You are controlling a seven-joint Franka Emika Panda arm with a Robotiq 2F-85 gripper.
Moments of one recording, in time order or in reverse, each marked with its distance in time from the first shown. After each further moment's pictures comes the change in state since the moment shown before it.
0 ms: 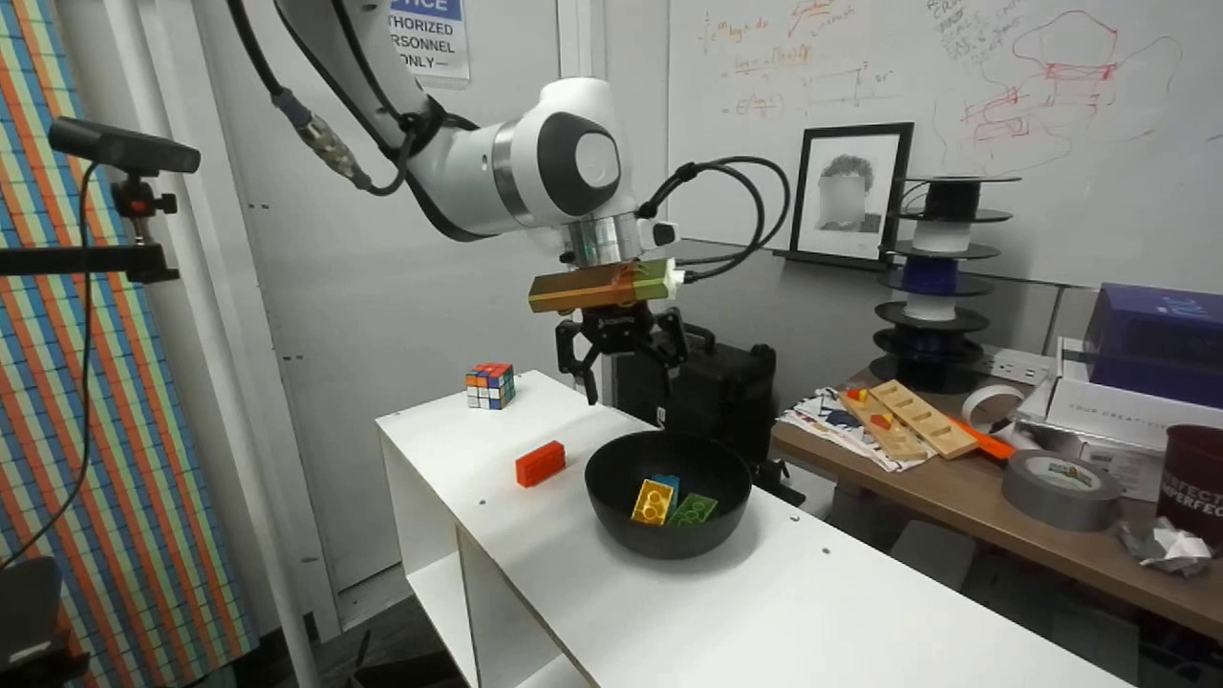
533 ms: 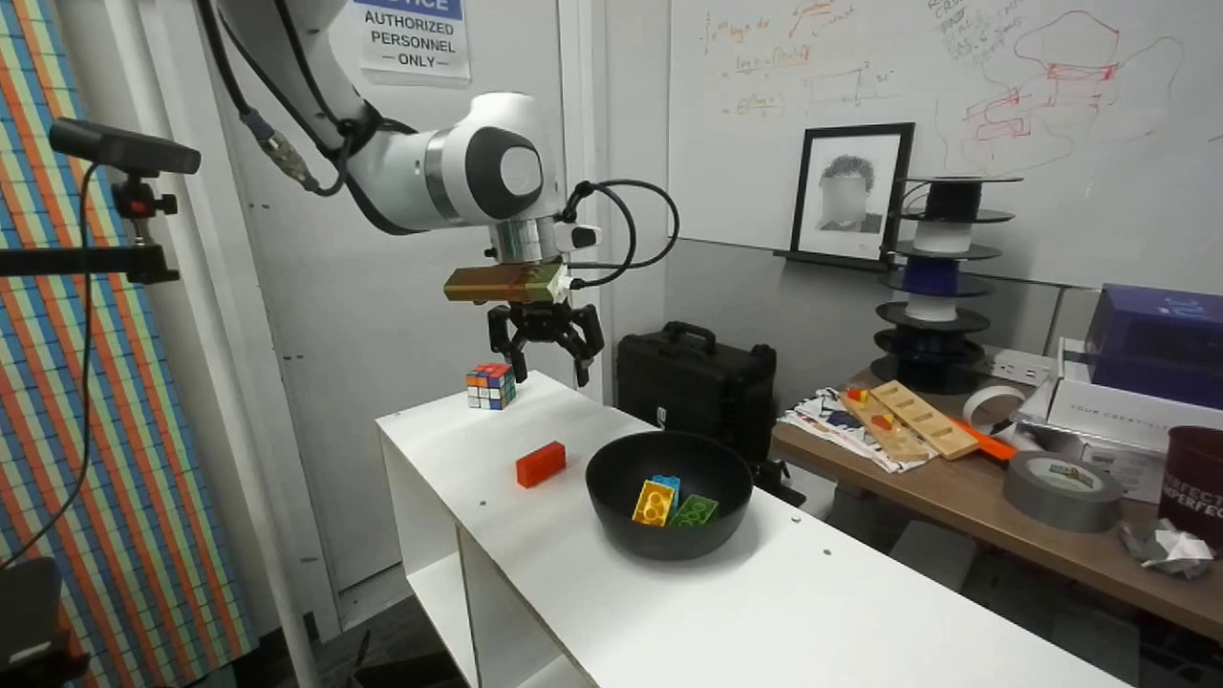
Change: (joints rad) arm 0.126 0.006 0.025 -0.008 0.073 0.009 0.244
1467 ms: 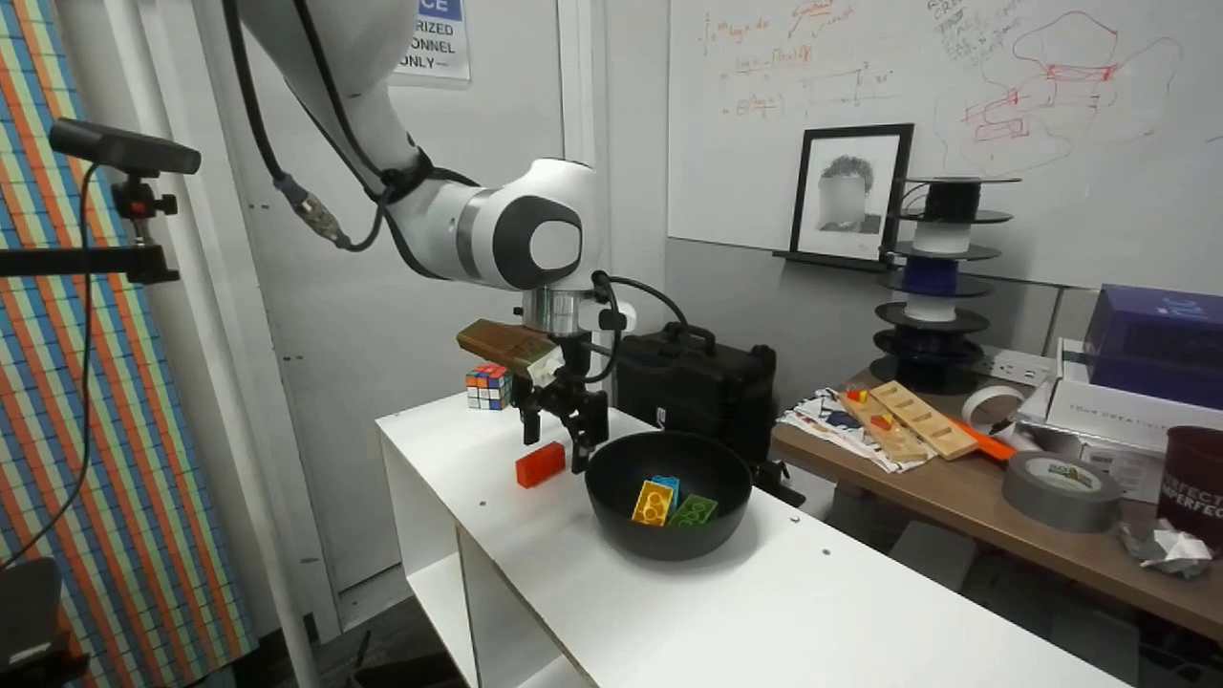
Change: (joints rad) arm -0.068 0.092 -0.022 -0.007 0.183 -0.053 0.181
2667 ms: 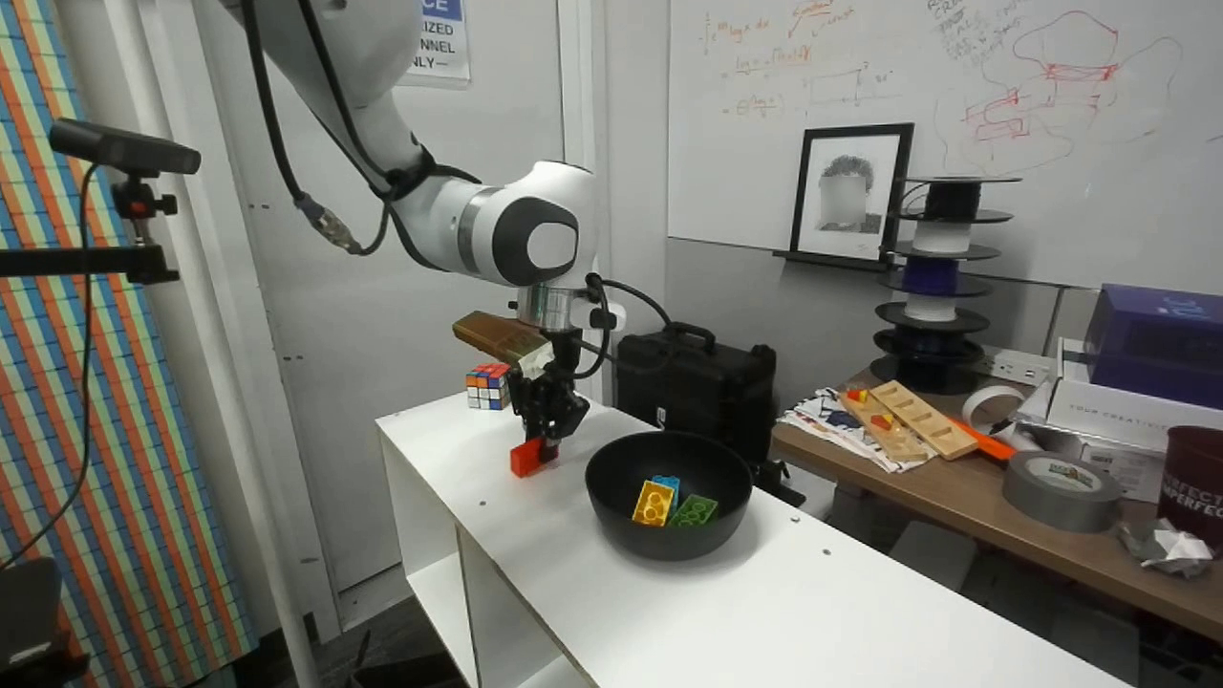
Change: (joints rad) arm 0.005 0.043 0.033 0.085 0.043 -0.064 0.000
